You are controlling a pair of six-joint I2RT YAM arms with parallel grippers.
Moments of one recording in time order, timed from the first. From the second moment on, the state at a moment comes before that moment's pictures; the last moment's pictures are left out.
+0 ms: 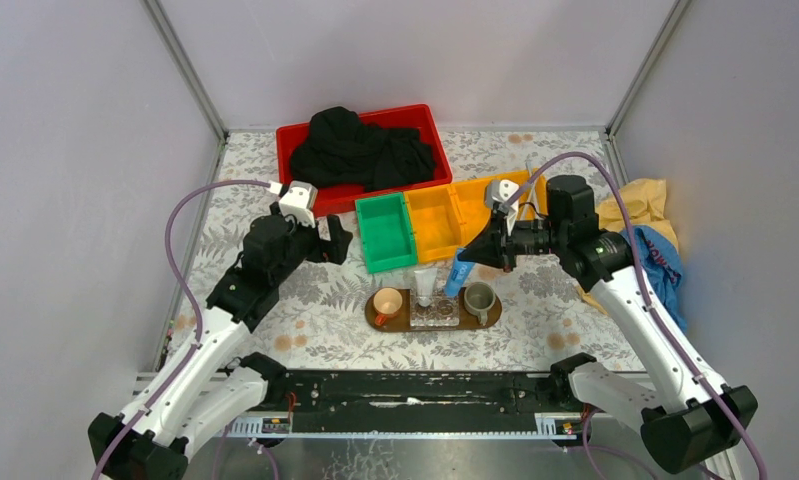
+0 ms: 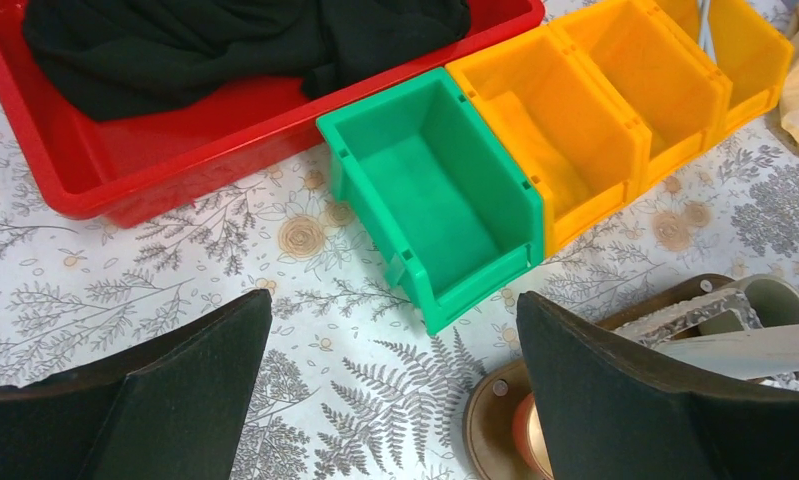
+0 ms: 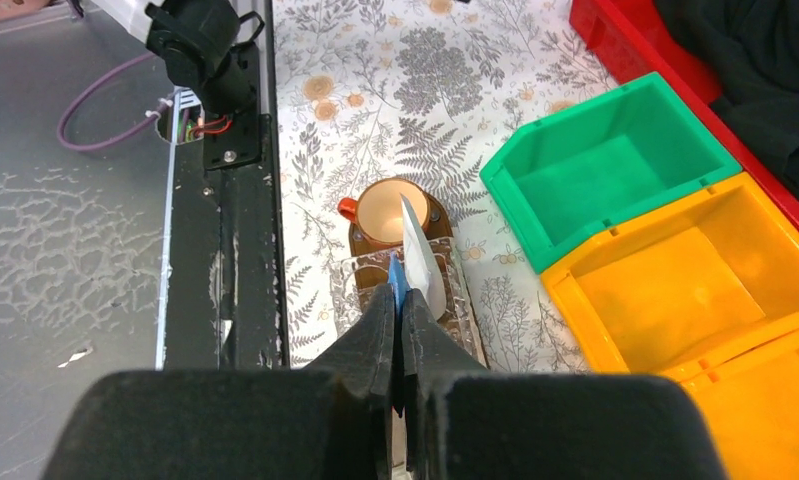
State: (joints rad) left arm -0.43 0.81 0.72 -0.24 0.00 -0.18; right arm 0.37 1.01 1.04 -0.56 -1.00 -0.36
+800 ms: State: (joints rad) left arm -0.43 0.80 0.72 -0.24 -0.03 -0.15; right arm 0.46 1.10 0.99 -0.48 -0.90 -0.44
